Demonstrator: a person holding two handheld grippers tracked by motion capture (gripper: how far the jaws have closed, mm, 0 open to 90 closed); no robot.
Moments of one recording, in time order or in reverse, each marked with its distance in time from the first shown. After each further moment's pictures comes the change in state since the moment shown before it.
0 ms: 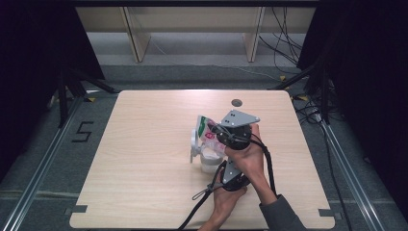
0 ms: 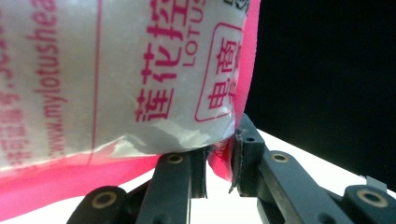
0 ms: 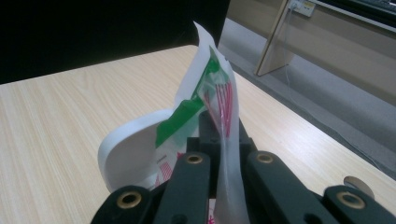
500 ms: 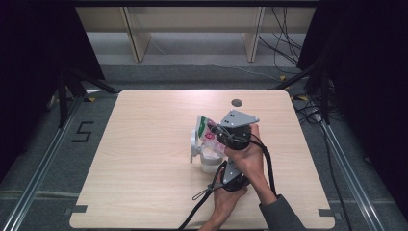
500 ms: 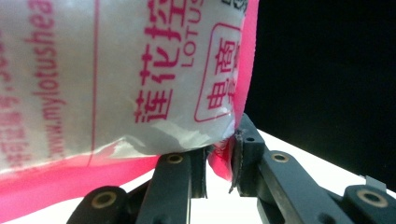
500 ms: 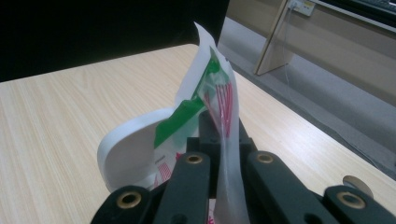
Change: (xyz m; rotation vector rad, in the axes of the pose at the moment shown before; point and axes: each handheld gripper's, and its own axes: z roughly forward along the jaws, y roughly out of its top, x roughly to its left) left arm 0.000 0.000 -0.003 0.032 0.006 0.033; right arm 0.001 0.000 0.000 0.017 0.004 -0.004
